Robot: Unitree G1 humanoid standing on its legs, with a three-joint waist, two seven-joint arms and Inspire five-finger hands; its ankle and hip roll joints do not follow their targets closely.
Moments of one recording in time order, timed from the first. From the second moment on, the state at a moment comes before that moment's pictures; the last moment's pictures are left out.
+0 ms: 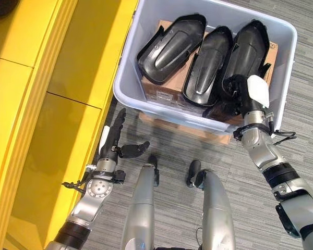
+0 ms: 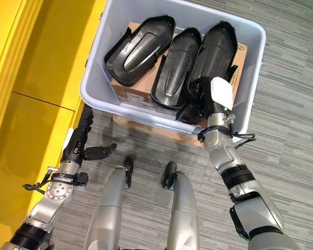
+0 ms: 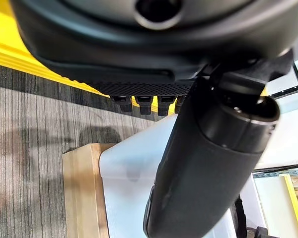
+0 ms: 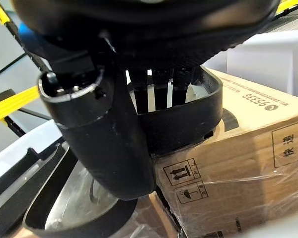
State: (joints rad) left arm -0.14 0.53 -0.24 0.07 -0.20 -0.10 0.28; right arm -0.74 -0.57 0.37 0.54 -0.31 0.10 -0.42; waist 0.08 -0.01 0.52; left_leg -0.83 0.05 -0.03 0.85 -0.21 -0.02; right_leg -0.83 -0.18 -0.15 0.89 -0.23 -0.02
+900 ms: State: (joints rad) left arm 0.06 0.44 -0.11 0.06 -0.27 -0.06 0.18; right arm -0.40 -0.56 0.28 0.20 -0.17 0.12 -0.15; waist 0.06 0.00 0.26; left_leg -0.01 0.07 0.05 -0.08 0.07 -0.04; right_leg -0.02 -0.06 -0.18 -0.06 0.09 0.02
